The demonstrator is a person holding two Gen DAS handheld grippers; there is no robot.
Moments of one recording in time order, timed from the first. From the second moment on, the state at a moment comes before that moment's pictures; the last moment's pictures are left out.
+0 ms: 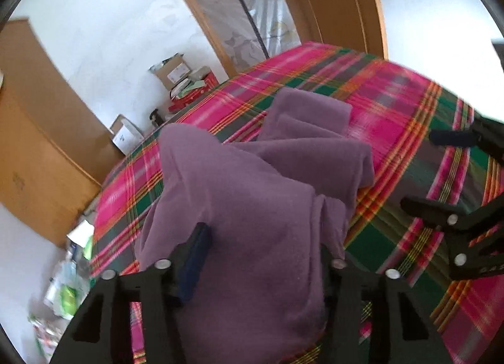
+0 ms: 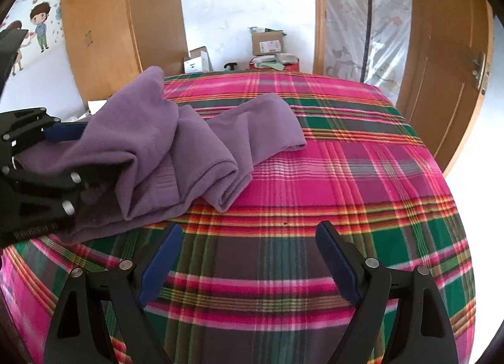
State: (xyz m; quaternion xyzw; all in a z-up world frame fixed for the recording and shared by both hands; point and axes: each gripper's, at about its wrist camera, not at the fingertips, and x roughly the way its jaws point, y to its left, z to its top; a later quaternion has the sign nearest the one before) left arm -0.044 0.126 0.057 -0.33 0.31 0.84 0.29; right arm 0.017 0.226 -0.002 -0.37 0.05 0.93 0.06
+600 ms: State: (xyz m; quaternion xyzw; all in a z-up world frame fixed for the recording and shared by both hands) left arm -0.087 0.023 0.083 -0.38 0.13 0.89 0.22; right arm -0.020 0.206 -0.009 -0.38 0.08 0.92 -0.05
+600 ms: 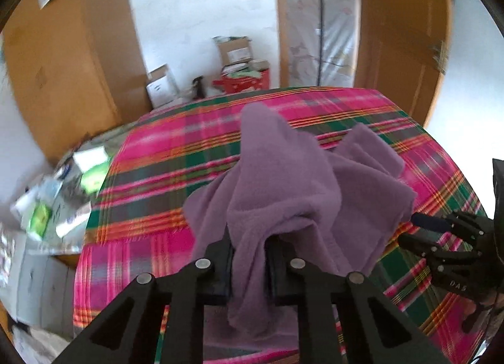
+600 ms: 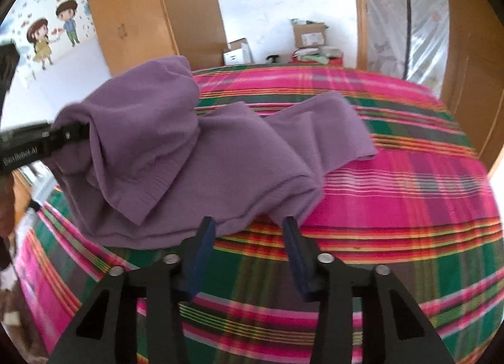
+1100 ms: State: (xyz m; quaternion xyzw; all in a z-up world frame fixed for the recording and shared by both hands) left arm -0.092 -0.059 0.046 -0.43 0.05 0.89 0.16; right arm -0.055 0.149 -0.017 -0.40 0.11 0.89 -0.17
